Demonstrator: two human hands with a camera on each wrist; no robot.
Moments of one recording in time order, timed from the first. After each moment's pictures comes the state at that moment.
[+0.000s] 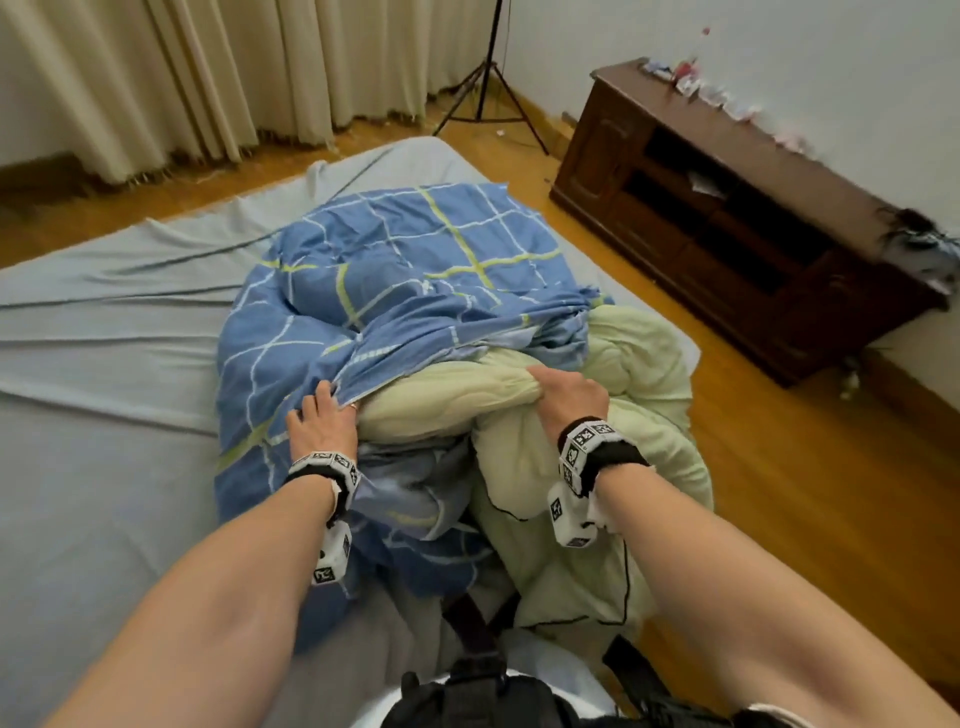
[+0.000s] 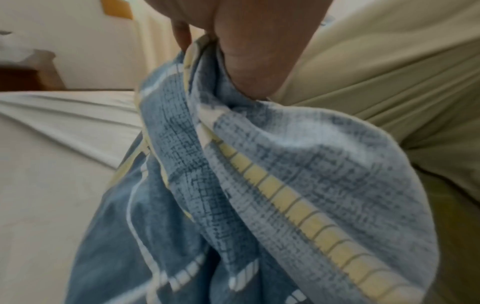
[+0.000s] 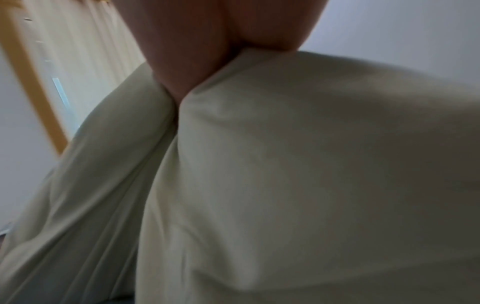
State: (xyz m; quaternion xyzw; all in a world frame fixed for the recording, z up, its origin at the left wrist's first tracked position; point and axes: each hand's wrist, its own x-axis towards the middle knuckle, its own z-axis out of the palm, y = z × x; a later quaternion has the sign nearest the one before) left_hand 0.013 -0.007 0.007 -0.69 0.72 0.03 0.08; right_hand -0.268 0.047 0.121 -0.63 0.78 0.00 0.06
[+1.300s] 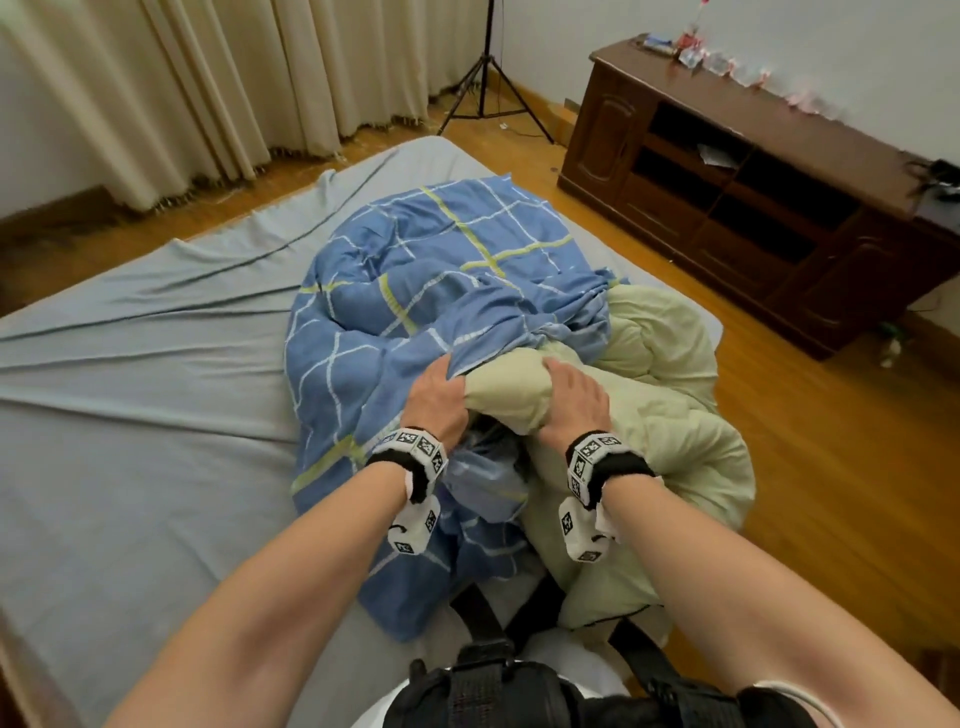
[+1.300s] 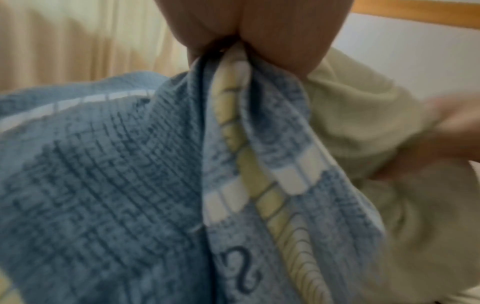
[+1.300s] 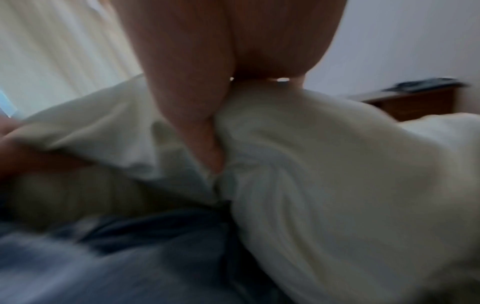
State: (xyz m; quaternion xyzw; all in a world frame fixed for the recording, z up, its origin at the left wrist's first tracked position) left_hand -0.071 0.017 0.053 -0.54 0.81 0.20 -0.13; right_hand -0.257 0.084 0.074 -0.57 0.82 -0.04 0.10
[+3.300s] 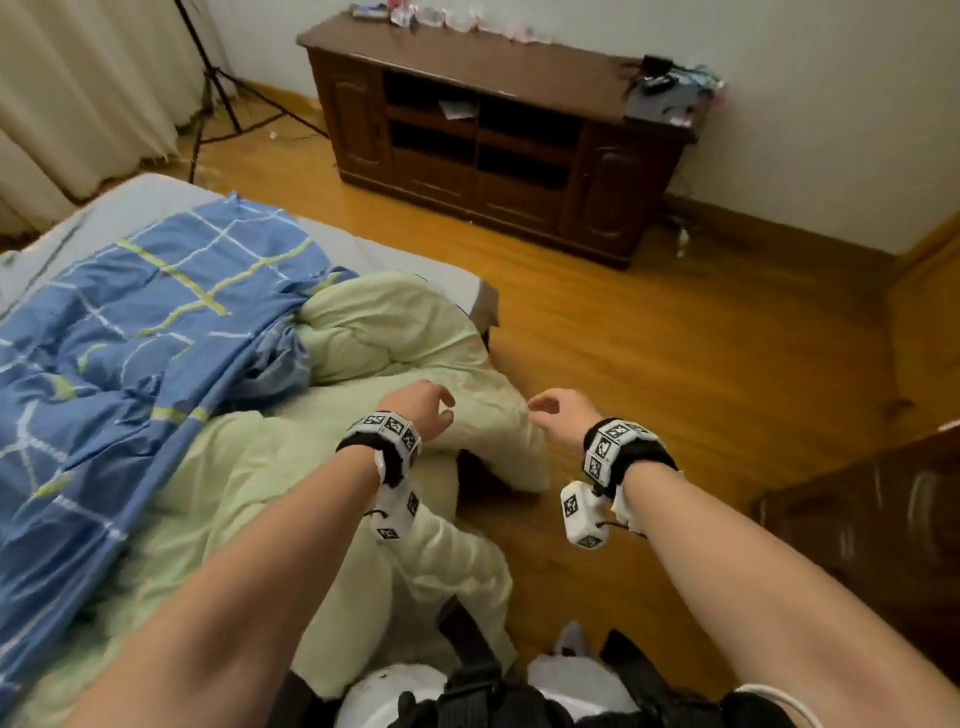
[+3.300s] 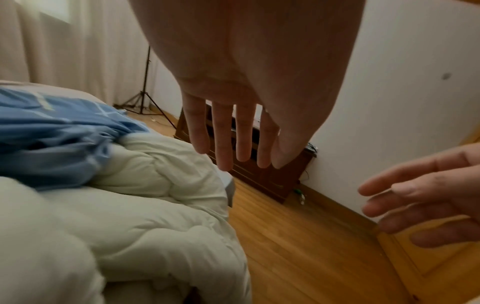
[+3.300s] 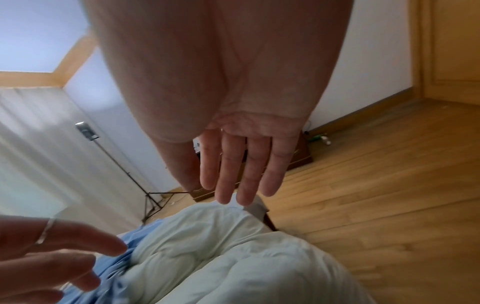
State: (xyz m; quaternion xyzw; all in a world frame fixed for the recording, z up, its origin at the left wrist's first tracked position) left_hand -0.630 0.189 0.051 -0.37 0.90 0.19 0.13; right_hand -0.819 0.347 0.042 -0.35 0.83 -0.23 0.38
